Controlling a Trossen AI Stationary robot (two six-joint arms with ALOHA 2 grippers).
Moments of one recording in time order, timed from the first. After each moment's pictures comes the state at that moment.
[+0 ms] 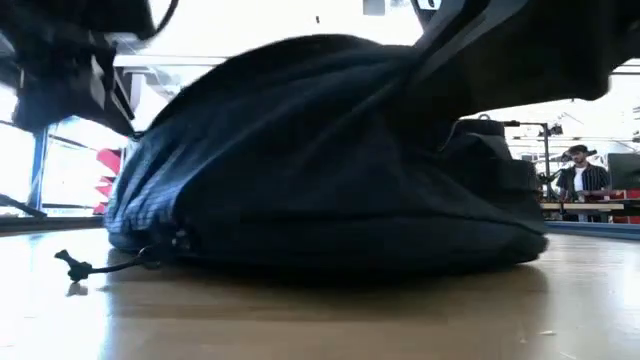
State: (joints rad) left arm -0.71 1.82 1.19 -1.56 -0.85 -1.32; right arm 0.70 1.97 1.17 0.03 0.57 -0.20
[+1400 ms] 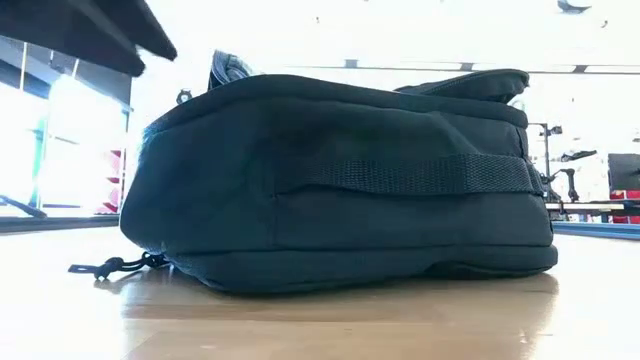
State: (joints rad) left arm -0.81 1.74 1.11 -0.36 -0.84 0.04; right arm 0.79 1.99 1.54 -0.52 0.80 -0.10
